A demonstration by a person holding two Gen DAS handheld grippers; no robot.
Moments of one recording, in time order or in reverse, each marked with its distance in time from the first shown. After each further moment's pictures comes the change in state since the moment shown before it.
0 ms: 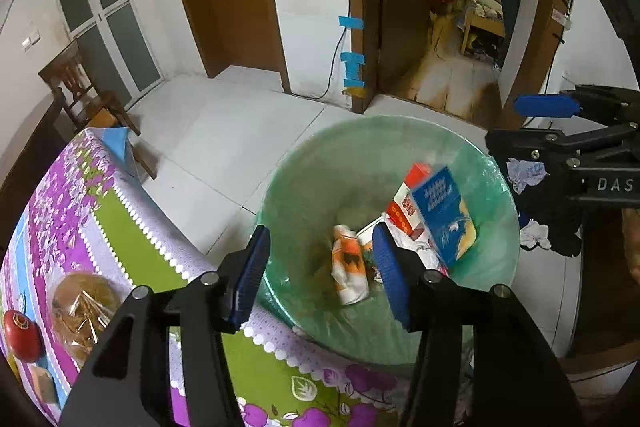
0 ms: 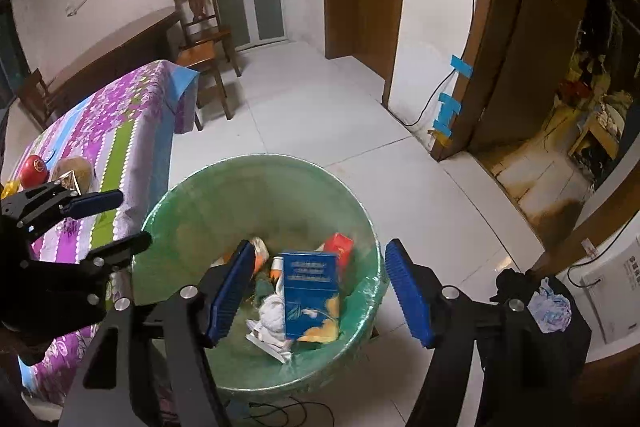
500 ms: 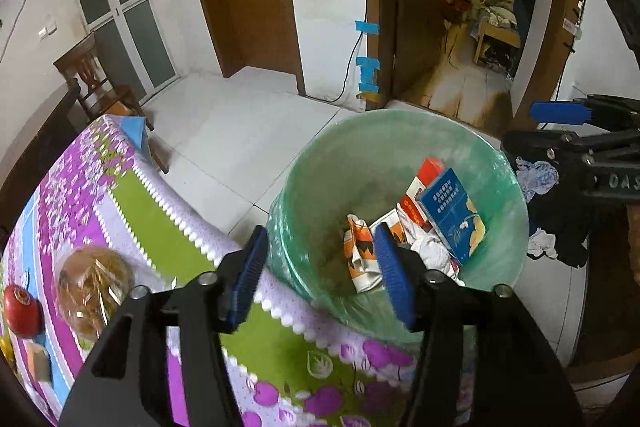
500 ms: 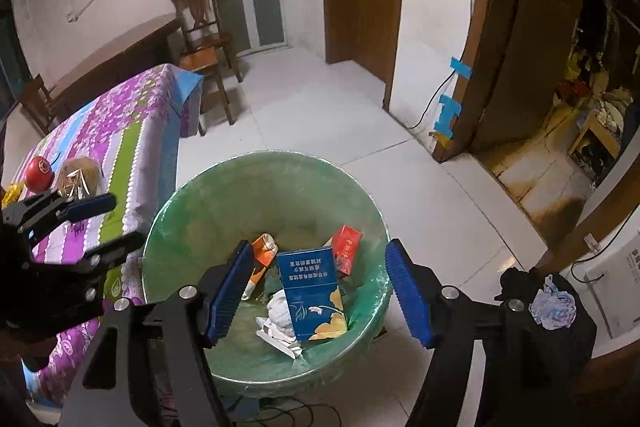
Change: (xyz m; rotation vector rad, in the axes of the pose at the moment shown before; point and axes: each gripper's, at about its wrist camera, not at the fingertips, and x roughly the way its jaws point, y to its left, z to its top) left arm -0.014 0.009 -0.025 -0.044 -0.032 0.038; right arm -0.011 0.007 -0.015 0.016 -0.041 0.004
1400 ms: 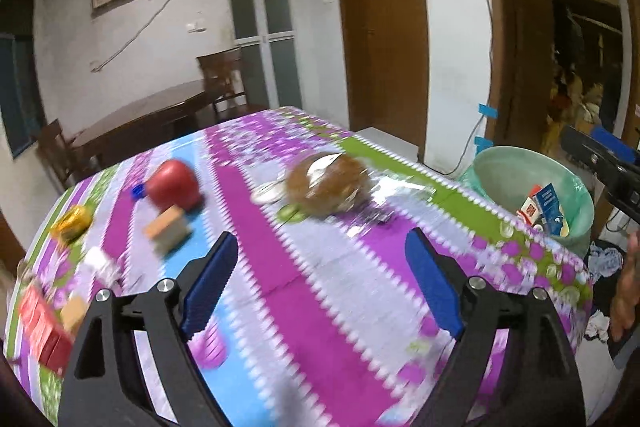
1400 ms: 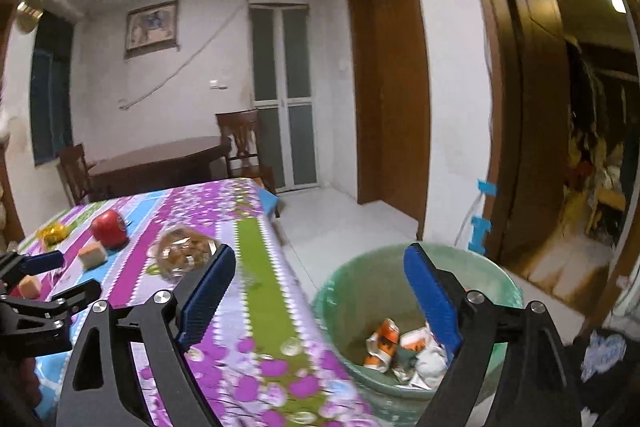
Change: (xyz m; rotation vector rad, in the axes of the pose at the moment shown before) left arm -0.146 0.118 -0.166 -0.291 -0.285 0.358; right arm -0.075 0.191 -0.094 -0.051 -0.580 0.072
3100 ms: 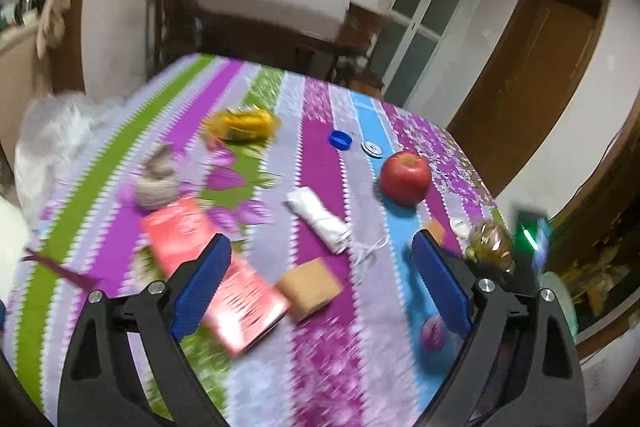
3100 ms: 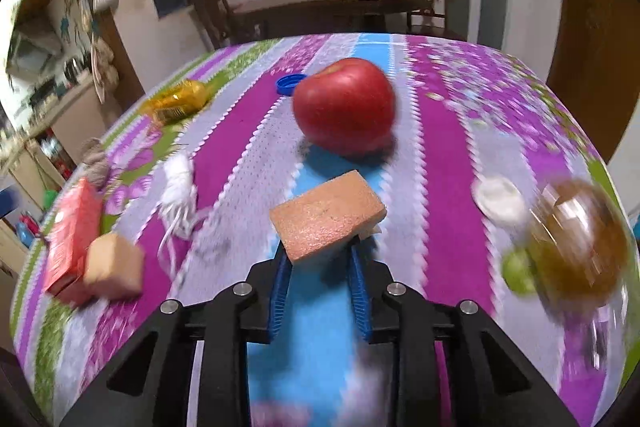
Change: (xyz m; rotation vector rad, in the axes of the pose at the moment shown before) left arm -0.044 0.272 -0.005 -0.627 0.159 0.112; right arm 0.179 0.335 -0.023 -0.199 0.587 0.554
